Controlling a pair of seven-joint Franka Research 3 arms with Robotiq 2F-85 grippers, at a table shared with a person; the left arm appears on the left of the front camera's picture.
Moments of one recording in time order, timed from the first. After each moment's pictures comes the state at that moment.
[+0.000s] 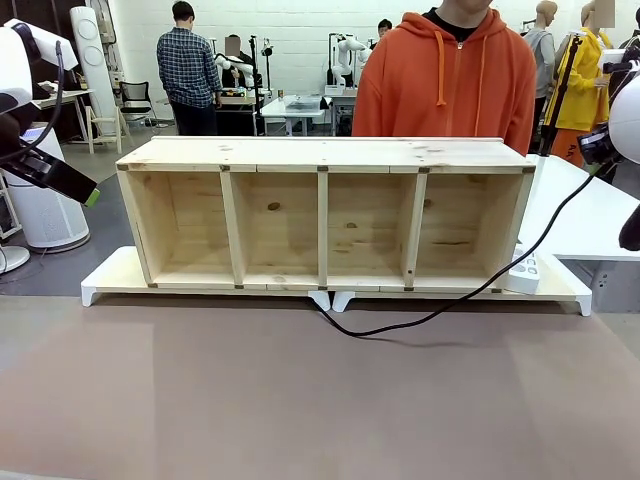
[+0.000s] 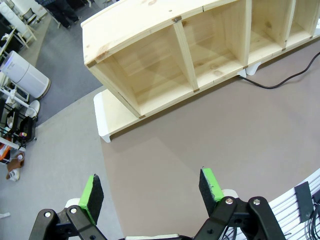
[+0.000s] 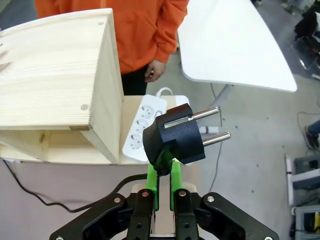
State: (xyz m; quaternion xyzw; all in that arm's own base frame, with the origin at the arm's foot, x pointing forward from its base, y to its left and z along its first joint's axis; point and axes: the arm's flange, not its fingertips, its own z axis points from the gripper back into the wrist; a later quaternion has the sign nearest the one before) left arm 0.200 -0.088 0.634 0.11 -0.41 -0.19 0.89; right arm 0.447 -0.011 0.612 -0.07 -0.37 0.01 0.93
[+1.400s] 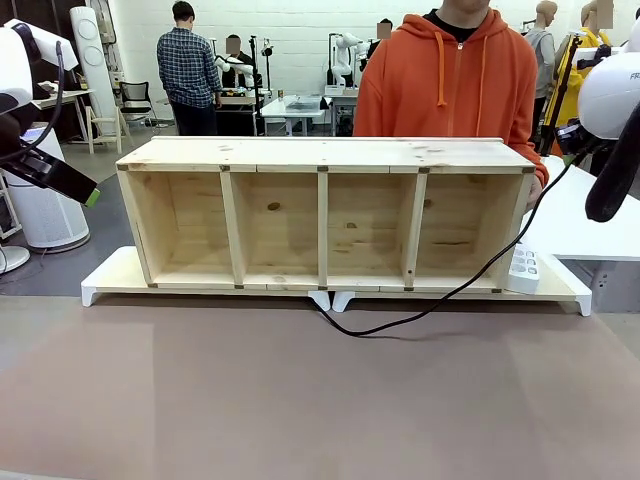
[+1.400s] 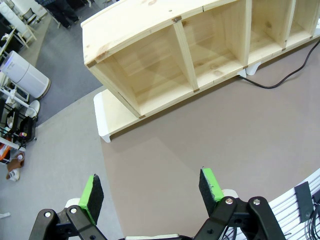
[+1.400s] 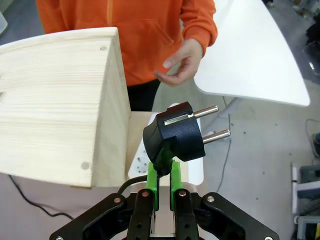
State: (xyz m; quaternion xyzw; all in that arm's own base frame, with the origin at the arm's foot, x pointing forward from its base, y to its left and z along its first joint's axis) left arm 0.200 -0.088 0.634 0.11 -0.41 -0.19 0.89; right arm 0.519 -0.011 0.610 -0.04 -0.36 0.03 0.93
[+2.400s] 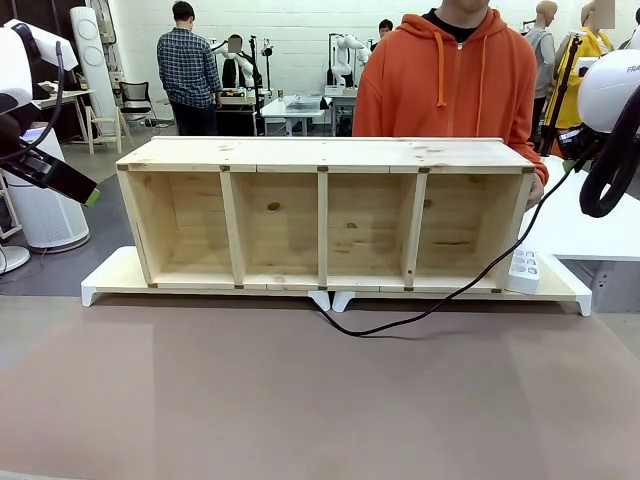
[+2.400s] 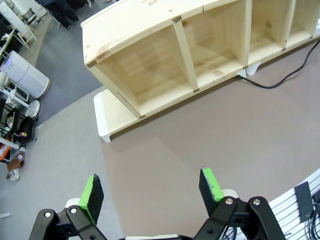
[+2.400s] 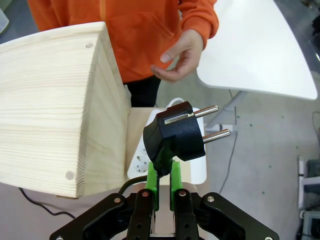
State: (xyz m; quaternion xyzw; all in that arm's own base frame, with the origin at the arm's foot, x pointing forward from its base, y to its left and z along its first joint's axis) left arm 0.200 -0.088 0.634 0.11 -0.41 -0.19 0.89; right arm 0.533 -0.024 0.601 -0.03 -0.33 0.02 0.94
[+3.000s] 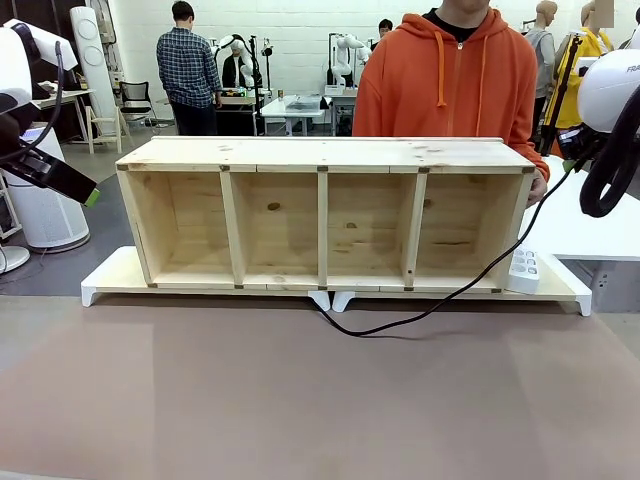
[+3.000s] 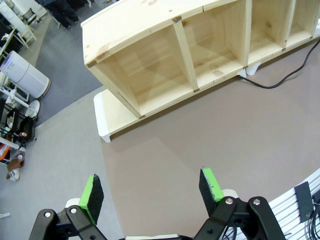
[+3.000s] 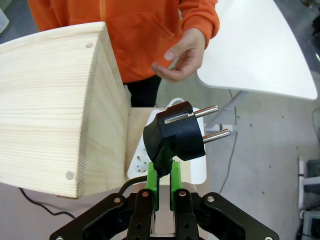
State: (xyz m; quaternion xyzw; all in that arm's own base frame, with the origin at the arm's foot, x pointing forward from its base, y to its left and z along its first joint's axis) left arm 0.200 -0.088 0.634 0.11 -0.41 -0.19 0.89; right arm 0.533 -0.024 0.601 -0.03 -0.33 0.02 0.94
